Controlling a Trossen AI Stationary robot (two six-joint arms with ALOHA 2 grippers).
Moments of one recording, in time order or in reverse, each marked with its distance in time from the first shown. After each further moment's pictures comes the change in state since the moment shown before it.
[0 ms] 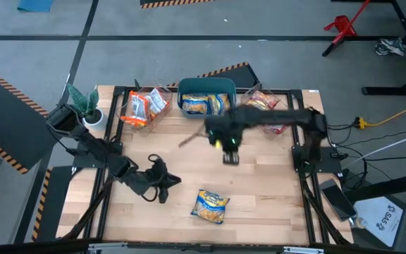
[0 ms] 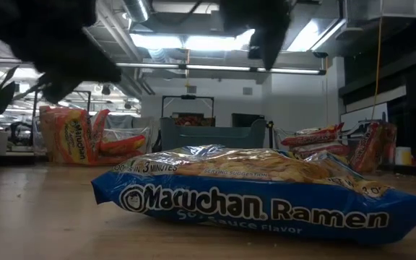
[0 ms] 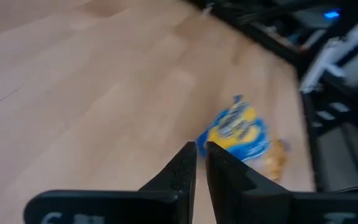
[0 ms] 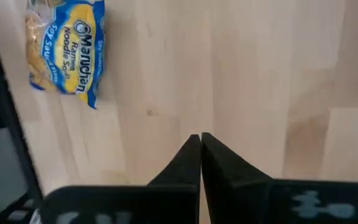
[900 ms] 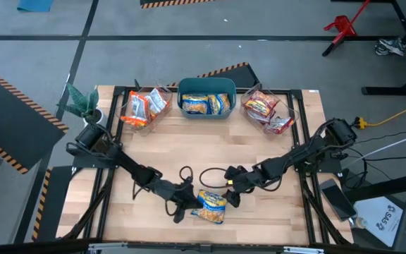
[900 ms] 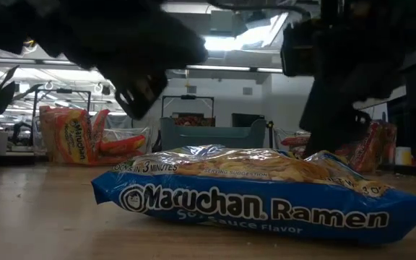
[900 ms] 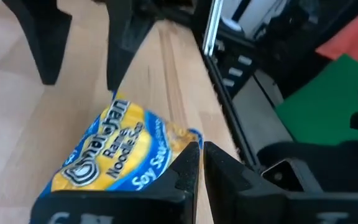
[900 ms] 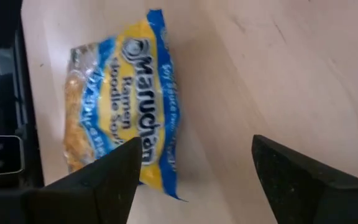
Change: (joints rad) left arm 0.113 0.461 0.244 0.462 0.476 0.351; right arm 0.489 -0.249 -1.042 1.402 0.328 0.889
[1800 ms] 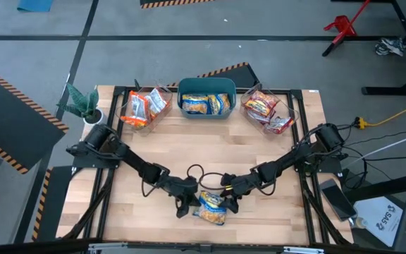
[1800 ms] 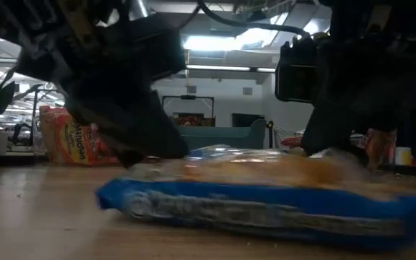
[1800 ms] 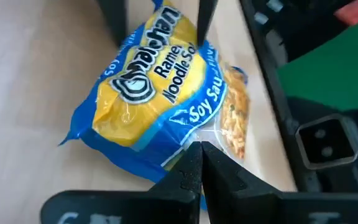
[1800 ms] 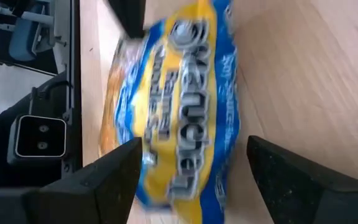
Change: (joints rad) left arm 0.090 0.066 0.018 -0.185 0.225 -0.110; right arm -0.001 0.153 -0.083 0.418 -0.163 -0.009
